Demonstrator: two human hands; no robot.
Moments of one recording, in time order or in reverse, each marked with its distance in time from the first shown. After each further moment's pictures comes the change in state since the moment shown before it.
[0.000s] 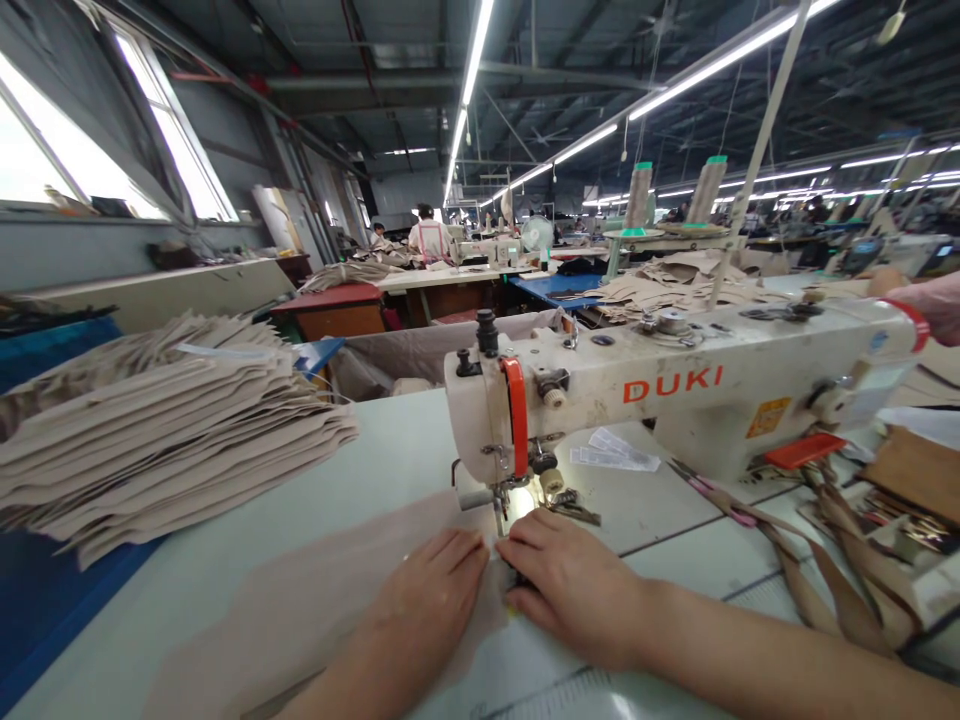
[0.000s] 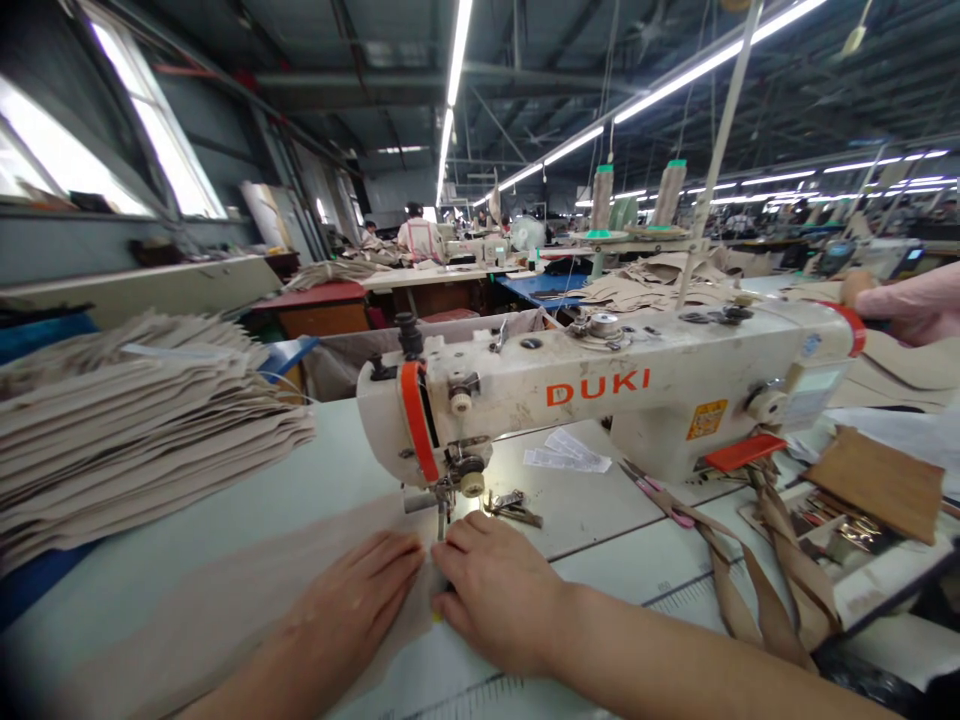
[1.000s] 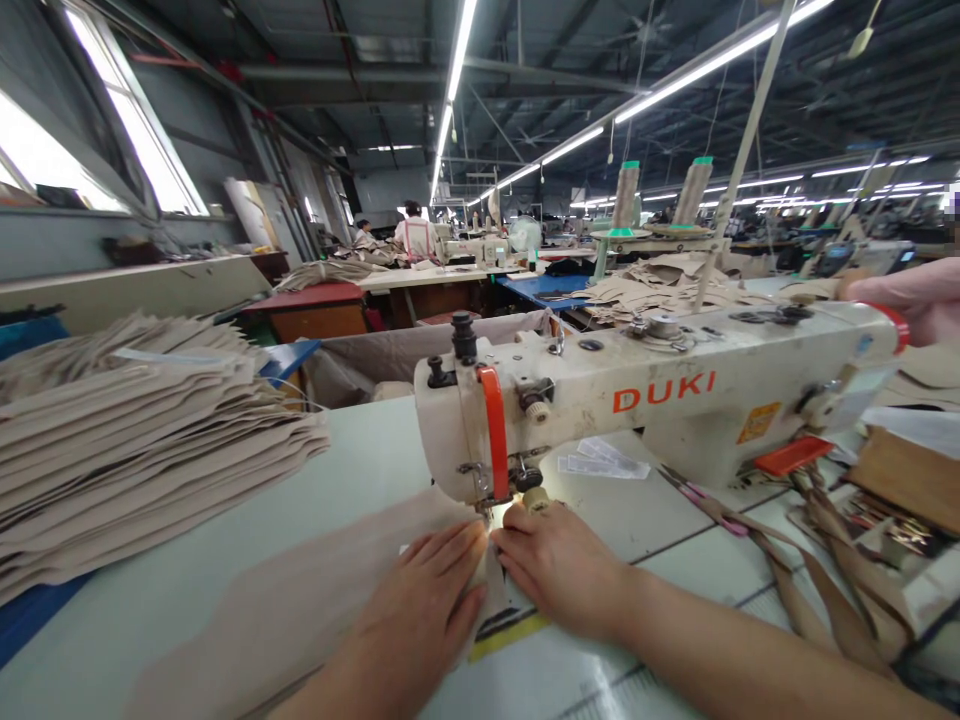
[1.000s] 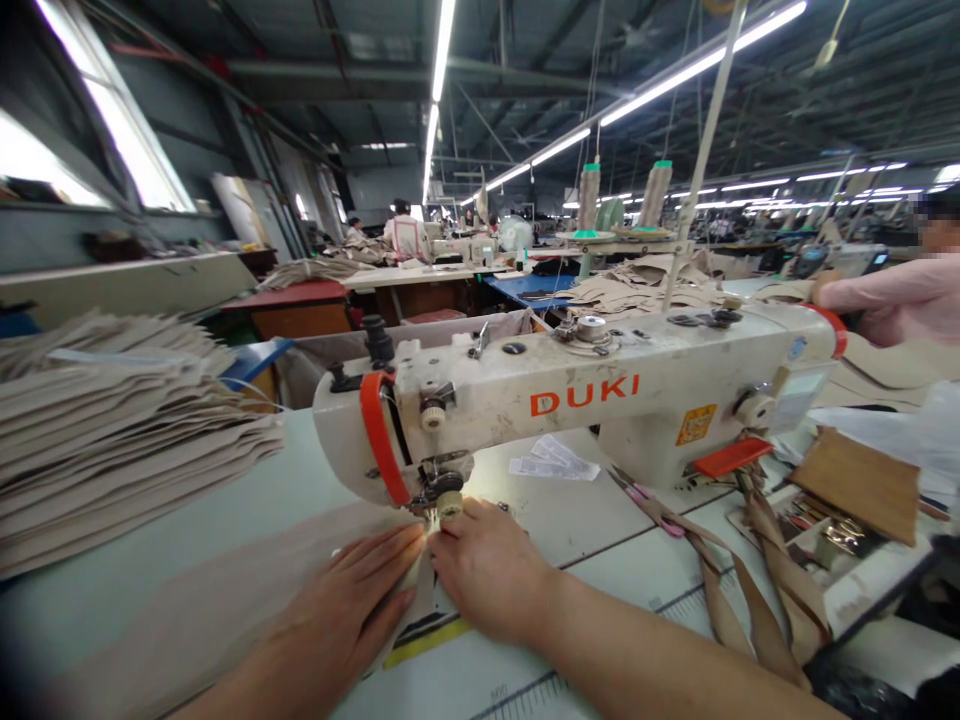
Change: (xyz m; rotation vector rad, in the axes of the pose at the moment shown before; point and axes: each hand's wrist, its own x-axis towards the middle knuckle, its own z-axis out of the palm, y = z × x) left_hand 0.008 -0.007 0.016 -0.069 -0.034 -0.081; right_hand 0.011 0.027 0.007 -0.219 0.089 -0.062
